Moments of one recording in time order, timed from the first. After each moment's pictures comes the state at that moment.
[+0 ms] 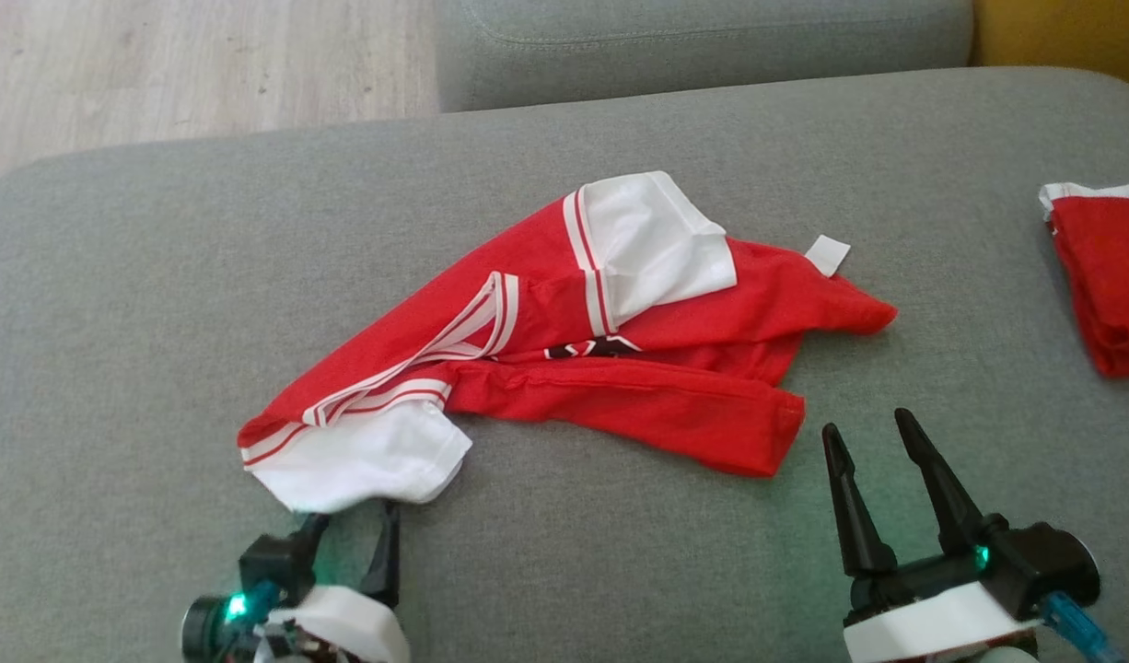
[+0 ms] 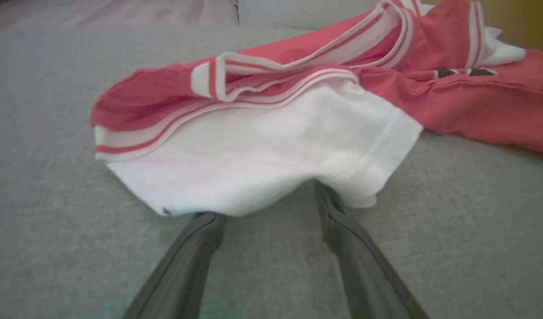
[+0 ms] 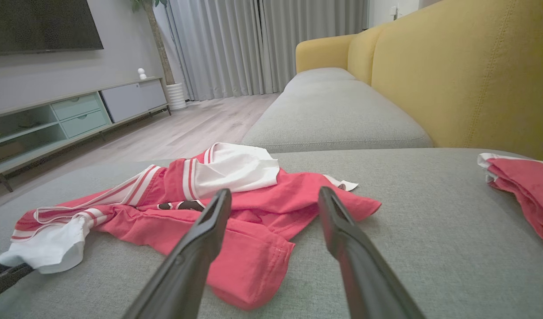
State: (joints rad) left arm -0.17 0.07 -0.25 0.73 -0.27 -0.06 -0.25; right arm 0.13 -0.08 0.15 0.06 0.14 0.13 -0.25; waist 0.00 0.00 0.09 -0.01
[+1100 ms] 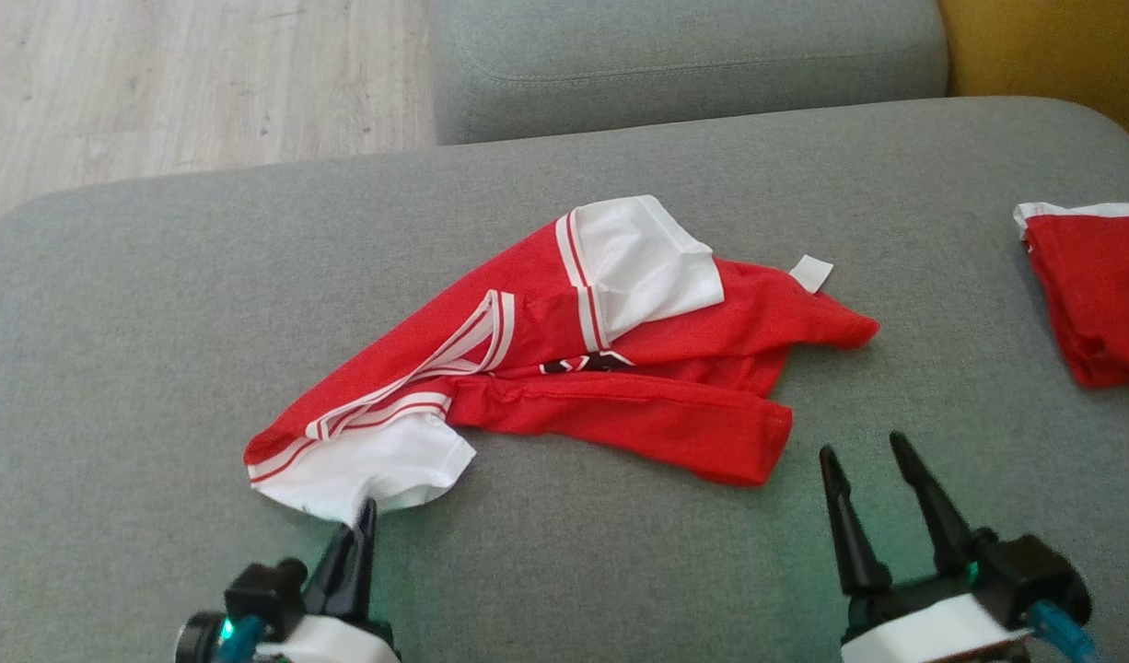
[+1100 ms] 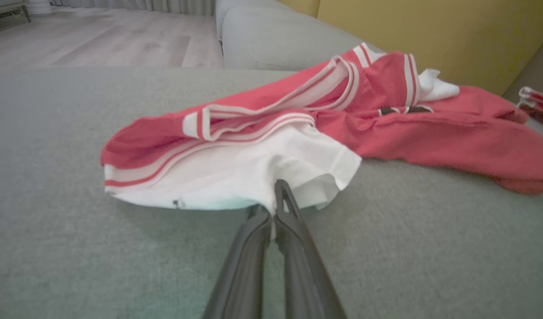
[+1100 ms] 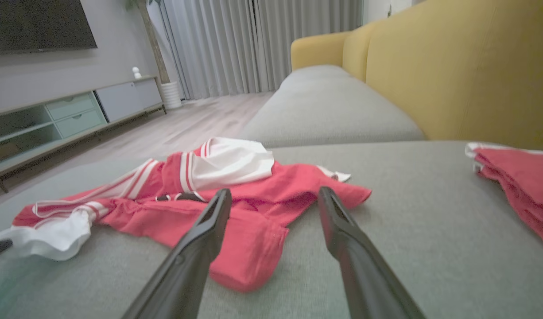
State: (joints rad) left arm -0.06 0.08 -0.22 0.58 -0.22 -0.12 -0.25; right arm 0.13 -0.08 0.14 0.10 0.14 0.13 -0.25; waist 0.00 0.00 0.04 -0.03
